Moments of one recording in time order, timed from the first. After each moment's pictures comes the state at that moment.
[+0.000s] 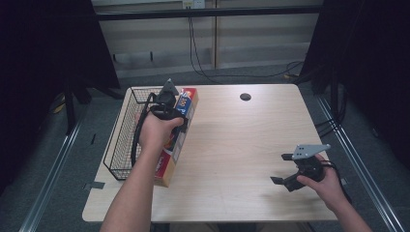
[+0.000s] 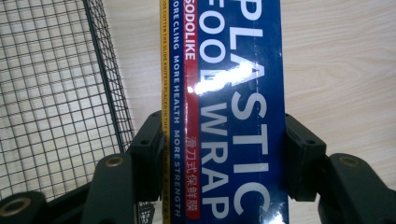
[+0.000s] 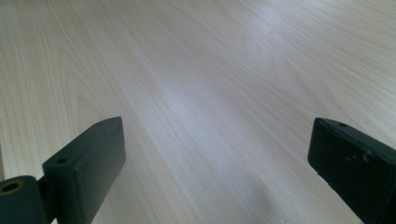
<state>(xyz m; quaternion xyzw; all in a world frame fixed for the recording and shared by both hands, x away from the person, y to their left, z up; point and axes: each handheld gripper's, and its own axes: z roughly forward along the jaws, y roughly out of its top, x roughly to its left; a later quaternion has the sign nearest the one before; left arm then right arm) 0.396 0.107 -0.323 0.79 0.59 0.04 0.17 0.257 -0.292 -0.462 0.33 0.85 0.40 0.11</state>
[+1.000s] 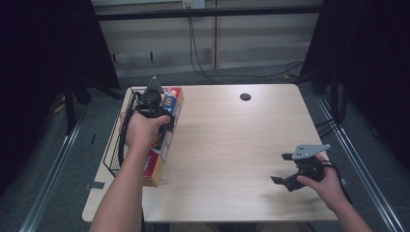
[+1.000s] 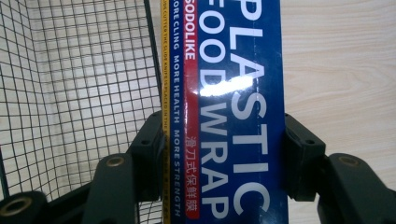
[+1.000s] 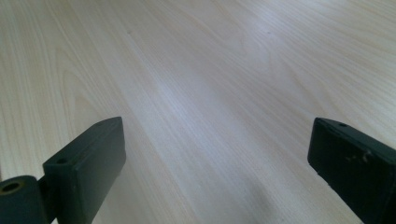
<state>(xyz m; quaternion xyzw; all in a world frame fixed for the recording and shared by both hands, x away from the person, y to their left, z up) 0.396 0.140 -0.314 0.76 0.62 0.05 0.15 0.256 -0.292 -0.461 0.32 0.85 0.40 0.12</state>
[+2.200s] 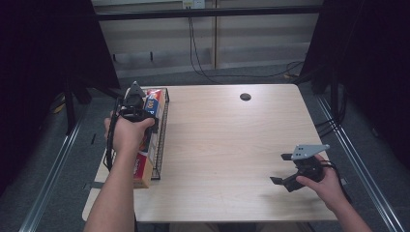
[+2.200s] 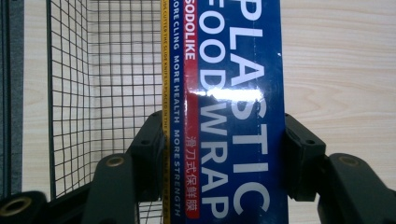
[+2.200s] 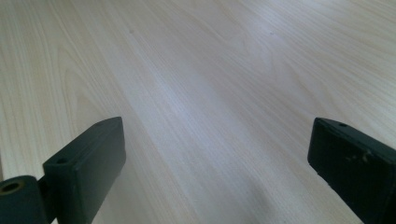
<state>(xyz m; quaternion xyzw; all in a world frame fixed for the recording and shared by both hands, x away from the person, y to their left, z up) 0.397 0.181 -0.329 0.72 0.68 0.07 0.15 0.256 -0.290 -0.460 0.32 0.85 0.40 0.12</state>
